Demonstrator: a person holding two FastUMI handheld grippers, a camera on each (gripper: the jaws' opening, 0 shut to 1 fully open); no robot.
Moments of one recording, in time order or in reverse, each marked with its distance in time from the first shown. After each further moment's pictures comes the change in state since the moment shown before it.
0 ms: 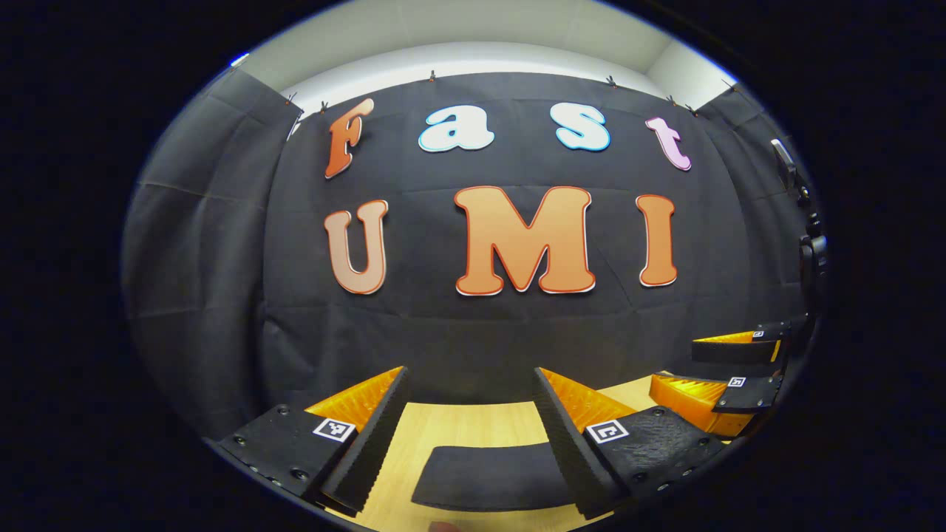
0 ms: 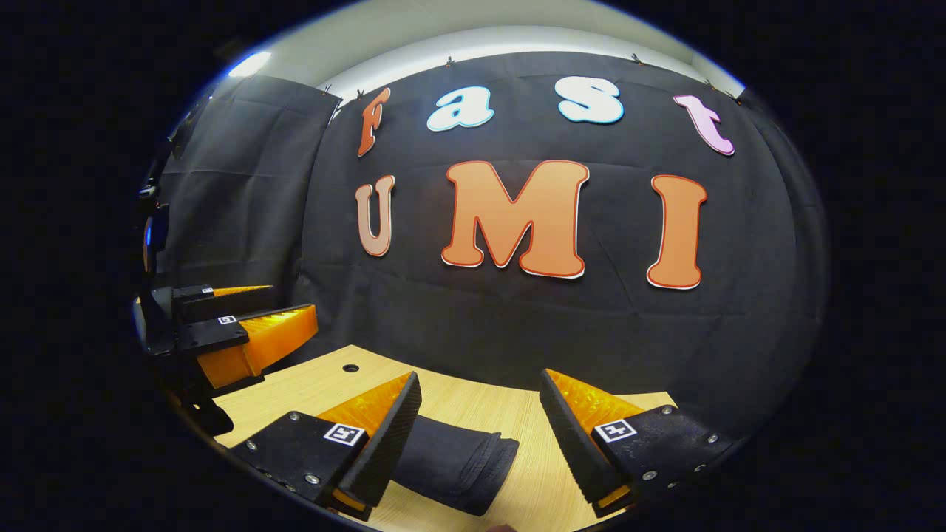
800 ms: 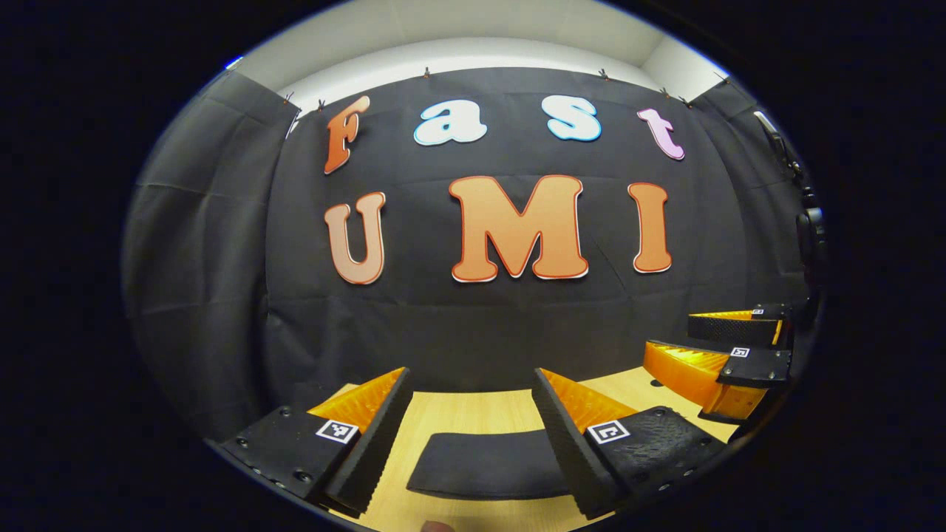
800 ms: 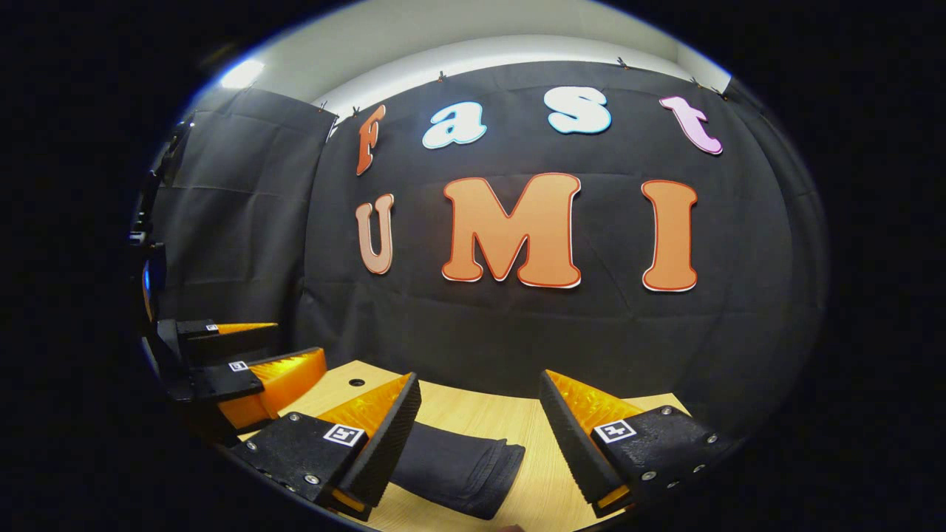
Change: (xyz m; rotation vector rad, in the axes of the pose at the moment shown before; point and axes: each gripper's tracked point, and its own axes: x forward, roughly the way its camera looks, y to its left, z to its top) left arm -0.019 -0.033 -0.027 -0.032 0.039 -0.038; right arm -0.016 0.002 0.010 0.042 -0.080 0.022
